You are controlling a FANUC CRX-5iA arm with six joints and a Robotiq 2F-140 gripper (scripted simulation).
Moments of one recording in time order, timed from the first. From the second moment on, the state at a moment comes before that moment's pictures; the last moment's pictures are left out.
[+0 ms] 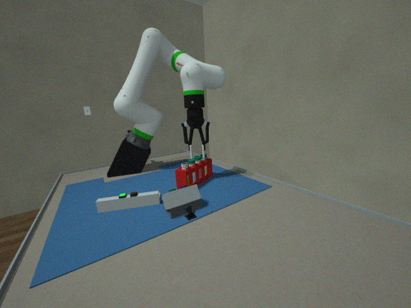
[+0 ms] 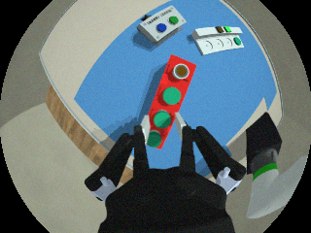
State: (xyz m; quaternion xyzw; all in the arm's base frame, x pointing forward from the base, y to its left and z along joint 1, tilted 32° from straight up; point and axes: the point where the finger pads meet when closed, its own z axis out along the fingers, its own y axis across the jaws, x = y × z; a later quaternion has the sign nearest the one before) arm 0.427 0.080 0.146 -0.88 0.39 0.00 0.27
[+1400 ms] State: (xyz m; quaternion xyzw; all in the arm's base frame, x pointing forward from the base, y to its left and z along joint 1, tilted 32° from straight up) arm 0.429 0.083 0.140 -0.85 0.45 0.01 0.27
